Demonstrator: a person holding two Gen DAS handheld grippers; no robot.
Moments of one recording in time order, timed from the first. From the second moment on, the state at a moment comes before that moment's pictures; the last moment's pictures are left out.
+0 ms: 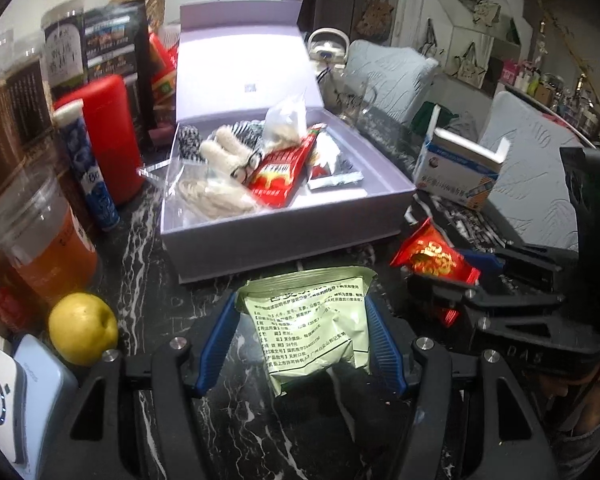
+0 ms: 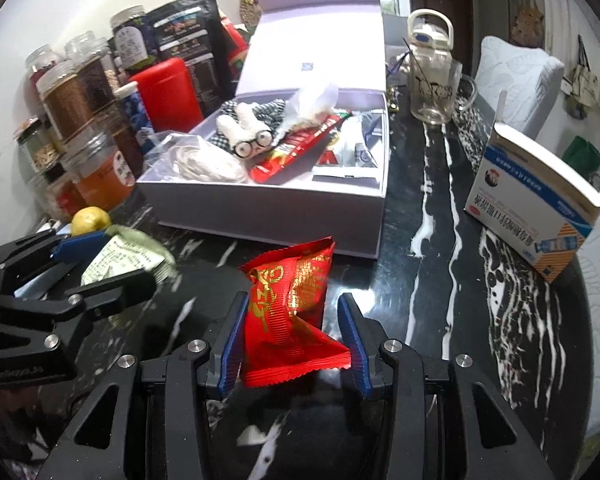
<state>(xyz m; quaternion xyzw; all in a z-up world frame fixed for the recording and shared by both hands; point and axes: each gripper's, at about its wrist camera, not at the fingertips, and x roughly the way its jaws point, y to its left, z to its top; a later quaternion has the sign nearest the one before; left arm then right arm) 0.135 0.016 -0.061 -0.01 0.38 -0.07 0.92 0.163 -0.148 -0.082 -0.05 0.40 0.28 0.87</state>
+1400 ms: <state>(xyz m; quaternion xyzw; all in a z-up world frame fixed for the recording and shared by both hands) 0.125 0.016 0.127 0.03 0.10 -0.09 0.99 0.118 -0.138 0.111 -0.07 0.18 0.32 0.93</state>
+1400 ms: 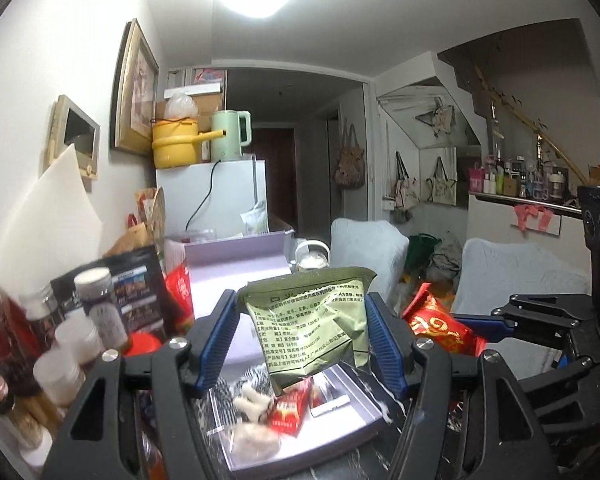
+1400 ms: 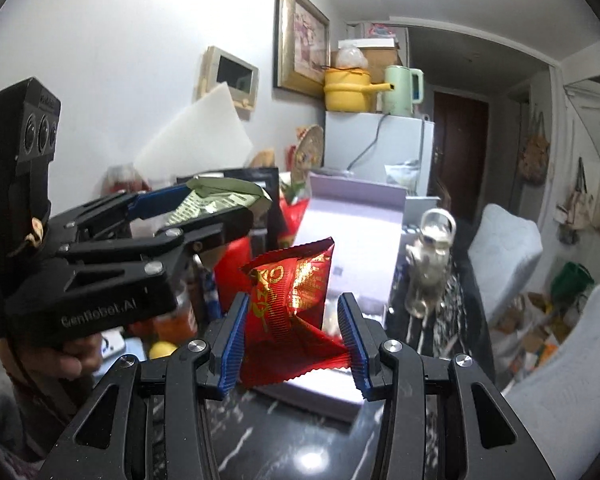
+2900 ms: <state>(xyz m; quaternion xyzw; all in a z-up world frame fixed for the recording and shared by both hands) 0.376 0.048 -0.004 0.04 0.34 0.00 0.94 0.353 -0.098 0.032 -0.03 0.33 0.28 0.90</state>
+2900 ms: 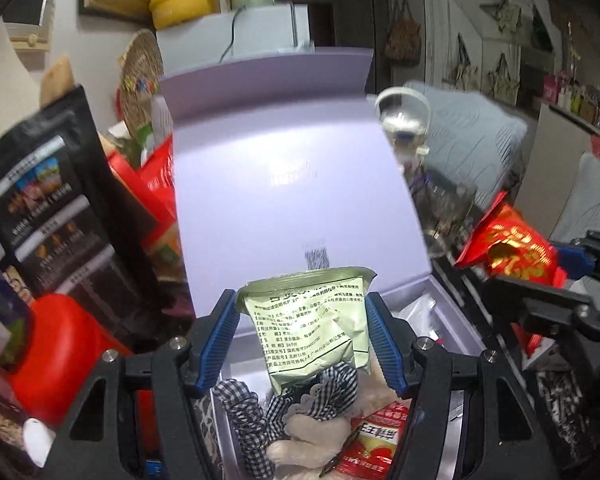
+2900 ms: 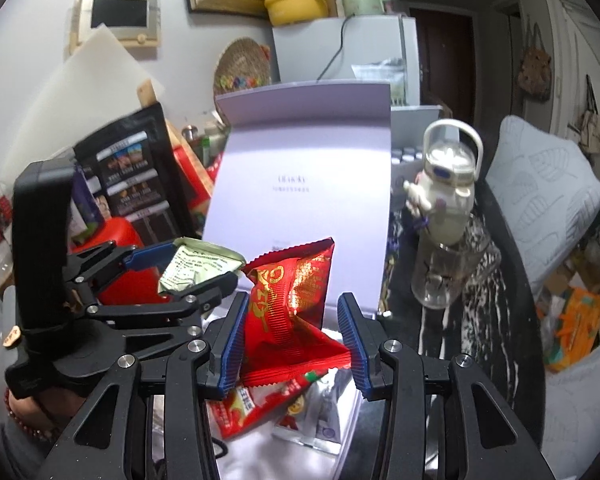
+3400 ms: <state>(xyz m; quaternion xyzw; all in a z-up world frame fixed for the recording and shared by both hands) 0.408 0.049 -0.058 0.05 0.43 0.03 0.90 0.379 -0.093 -0.004 -0.04 0.37 0.25 0.90</state>
